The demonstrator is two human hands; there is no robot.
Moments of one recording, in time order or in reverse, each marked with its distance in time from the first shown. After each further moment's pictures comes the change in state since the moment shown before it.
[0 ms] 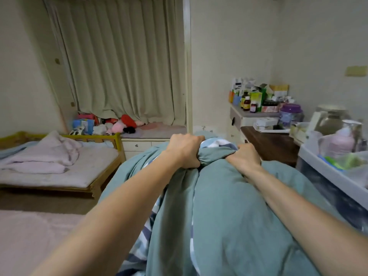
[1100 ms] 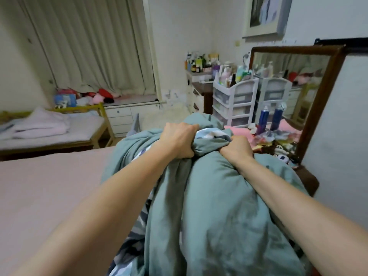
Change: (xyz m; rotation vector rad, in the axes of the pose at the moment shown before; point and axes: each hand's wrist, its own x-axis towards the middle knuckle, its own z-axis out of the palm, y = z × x) left_hand -0.699 0.305 -0.263 -0.051 0.027 0.215; right_hand -0.806 0.077 -0.240 -0.081 0.109 0.107
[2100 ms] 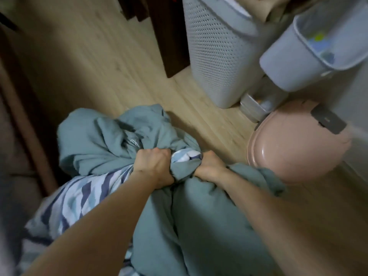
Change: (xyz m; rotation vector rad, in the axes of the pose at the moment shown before) left_hand -0.408 0.377 0.503 -0.058 -0.854 0.333; right_hand -0.436 0.595 0.283 -0.030 -0.526 0.851
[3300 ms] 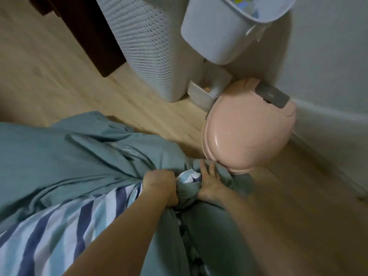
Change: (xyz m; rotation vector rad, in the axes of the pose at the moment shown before) left_hand 0.068 0.166 0.052 0.009 -0.286 0.224; right_hand 0.025 0.186 -0.029 -0.158 -0.075 0.110
